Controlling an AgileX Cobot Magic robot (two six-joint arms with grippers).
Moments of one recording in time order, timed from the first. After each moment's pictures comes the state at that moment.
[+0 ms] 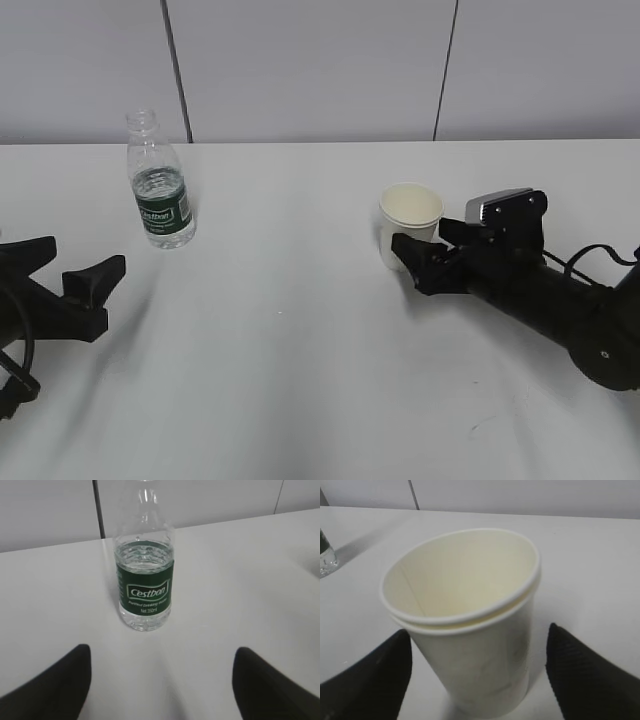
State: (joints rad) left arm -0.18 1.72 -0.25 0.20 -1.14 -0.03; right arm 0.12 2.21 -0.76 -0.39 -1.15 0.19
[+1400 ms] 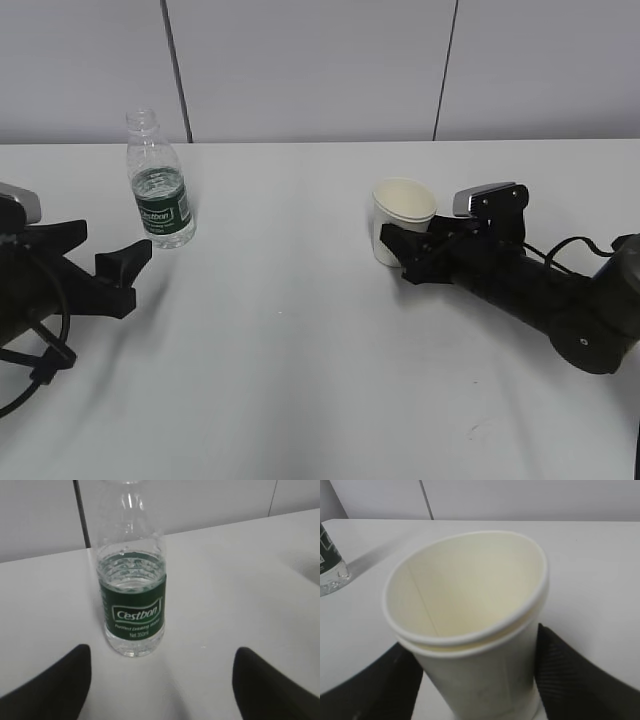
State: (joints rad) left arm -0.18 1.83 -0.37 0.25 -1.14 -0.03; right arm 0.12 2.28 -0.87 -0.45 -1.15 0.27
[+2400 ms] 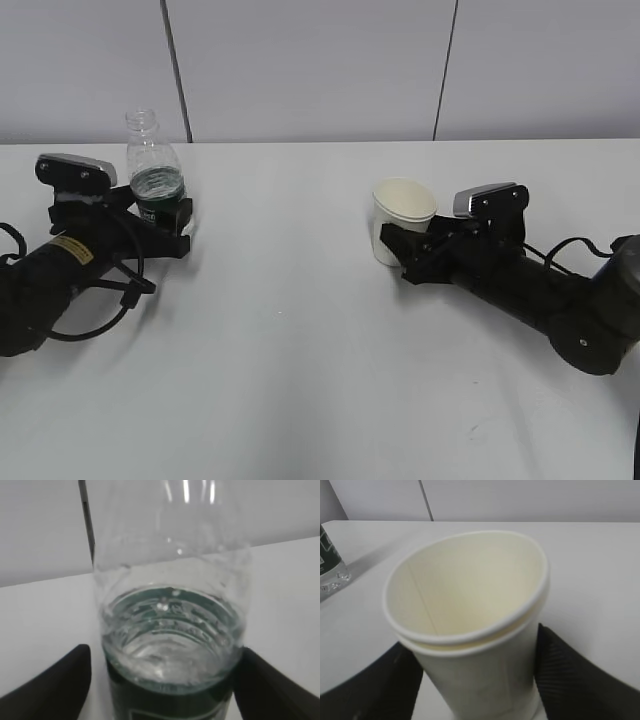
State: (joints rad) left arm -0.18 2.20 -0.82 0.20 -1.14 -0.03; right arm 0.12 2.28 -0.87 -0.45 -1.15 0.27
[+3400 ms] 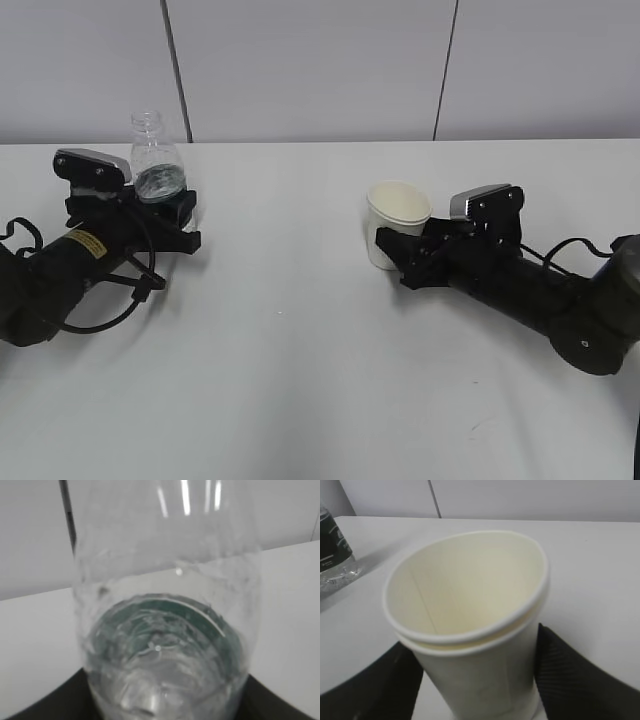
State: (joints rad) left arm -0.18 2.25 -0.91 0.25 -1.14 -0.04; right arm 0.12 2.28 -0.87 -0.48 -1.15 0.27
